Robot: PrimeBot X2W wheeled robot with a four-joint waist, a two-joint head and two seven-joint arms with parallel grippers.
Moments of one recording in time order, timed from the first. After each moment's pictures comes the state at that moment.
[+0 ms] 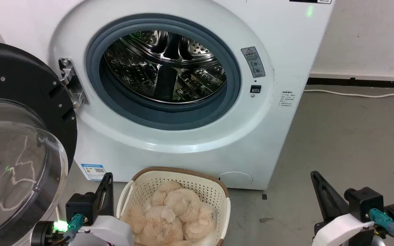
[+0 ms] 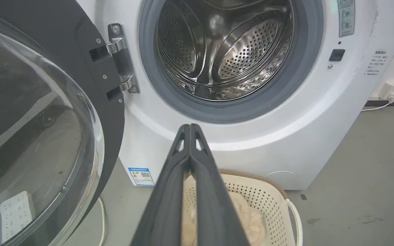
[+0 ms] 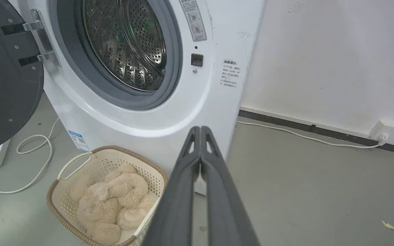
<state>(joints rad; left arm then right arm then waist) 0.02 0.05 0.00 0.00 0.00 0.01 0.00 0.01 -0.05 0.00 0.00 0.01 0.13 0.00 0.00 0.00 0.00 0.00</state>
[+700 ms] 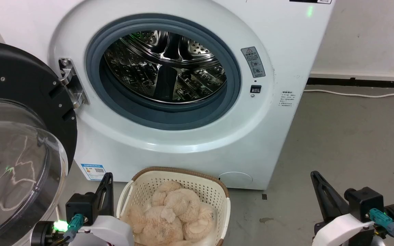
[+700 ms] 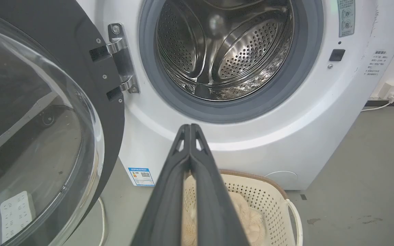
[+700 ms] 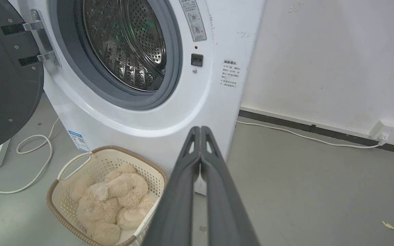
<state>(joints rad) 0.02 0.05 0.00 0.00 0.00 0.01 0.00 0.01 -0.05 0.00 0.00 0.01 0.13 0.00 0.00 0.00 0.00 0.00</state>
